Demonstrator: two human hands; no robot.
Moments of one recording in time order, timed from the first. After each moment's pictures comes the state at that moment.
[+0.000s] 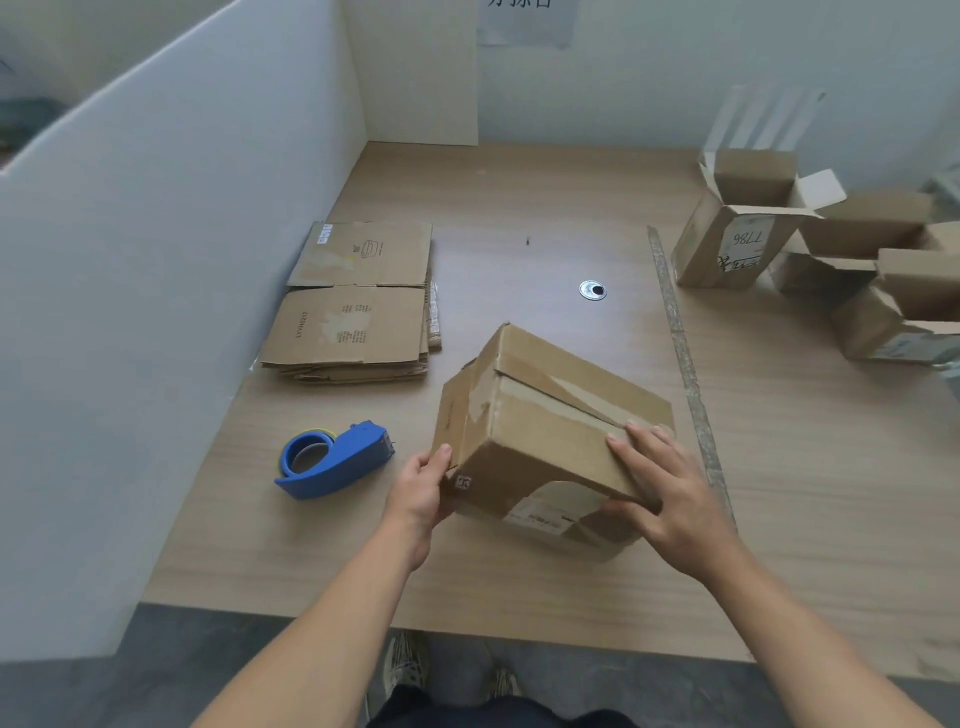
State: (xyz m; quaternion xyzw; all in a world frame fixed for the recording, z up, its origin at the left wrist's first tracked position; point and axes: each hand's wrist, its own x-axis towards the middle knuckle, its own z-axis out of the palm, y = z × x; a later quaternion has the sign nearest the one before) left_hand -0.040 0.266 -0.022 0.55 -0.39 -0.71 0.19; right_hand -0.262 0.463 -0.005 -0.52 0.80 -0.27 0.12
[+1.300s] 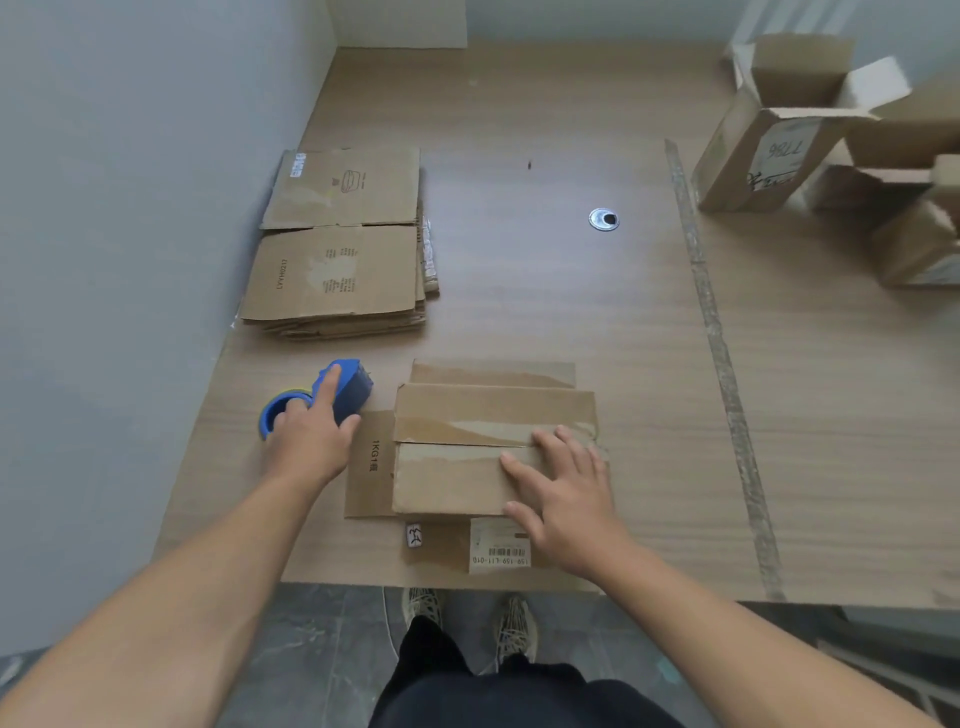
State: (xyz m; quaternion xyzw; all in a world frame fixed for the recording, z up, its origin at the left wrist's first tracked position) left_hand 0.042 0.158 -0.050 0.59 -0.78 -0.17 -0.06; right_hand -0.152 0.408 -0.046 -0.55 0.82 -0.06 0.18
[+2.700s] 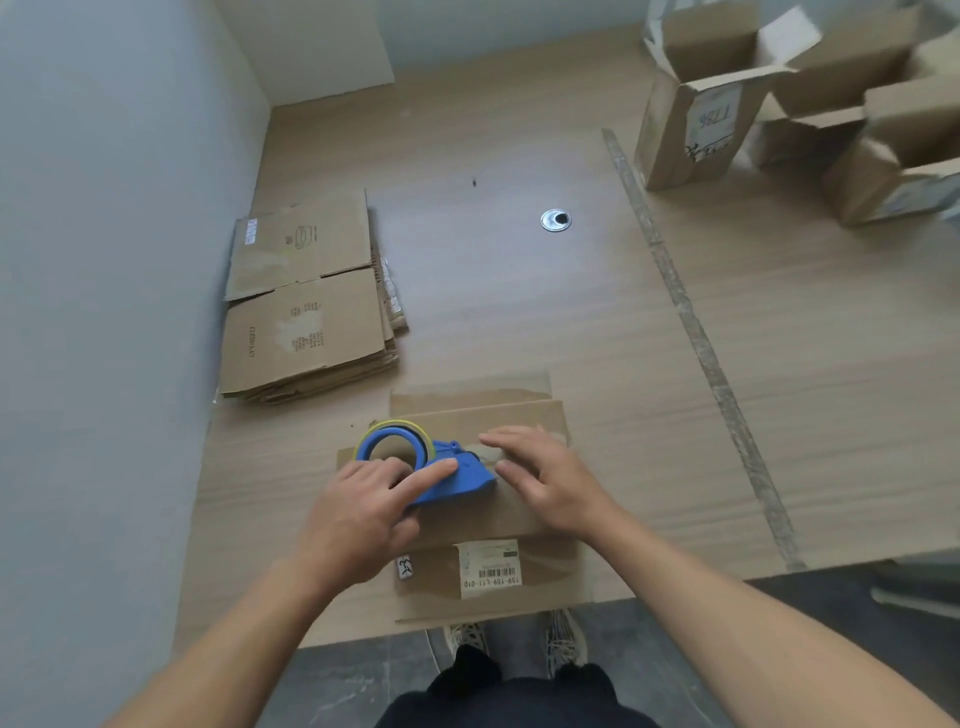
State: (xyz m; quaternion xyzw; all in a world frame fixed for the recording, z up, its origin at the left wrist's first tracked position) left_hand 0.020 0.209 -0.002 0.09 -0.99 -0.03 0.05; right_hand -0.176 0.376 -0.052 -0.45 0.72 -0.45 0.28
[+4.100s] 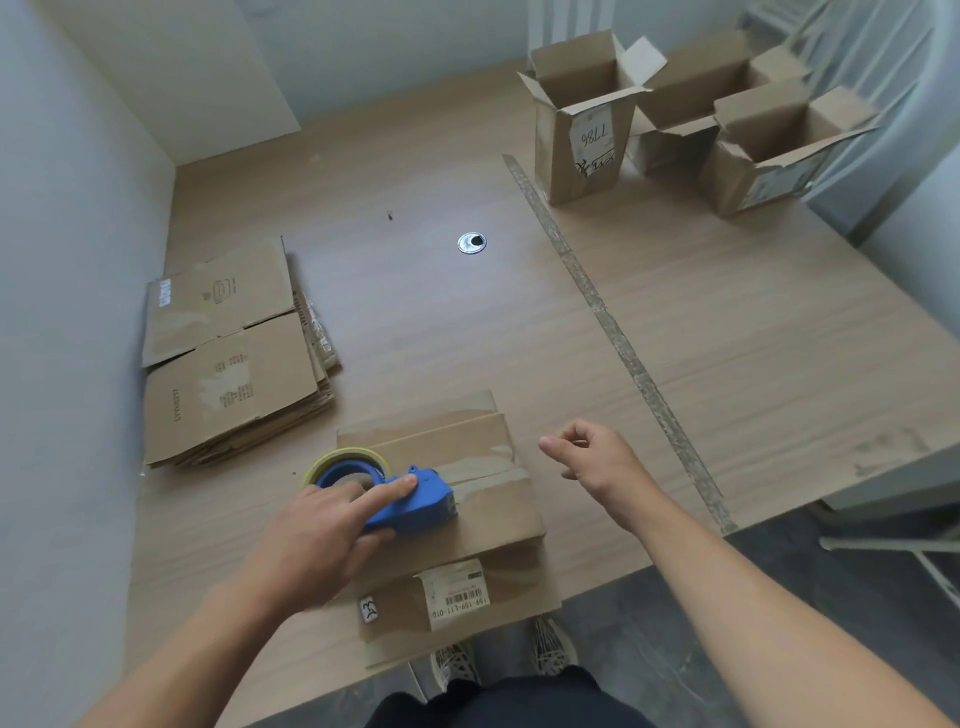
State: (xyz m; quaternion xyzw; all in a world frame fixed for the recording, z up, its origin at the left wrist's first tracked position) left_hand -0.010 0.211 0.026 0.06 -0.99 -0.06 -0.06; right_hand -0.231 0.448 -0.034 -0.07 0.74 -0.56 0.35
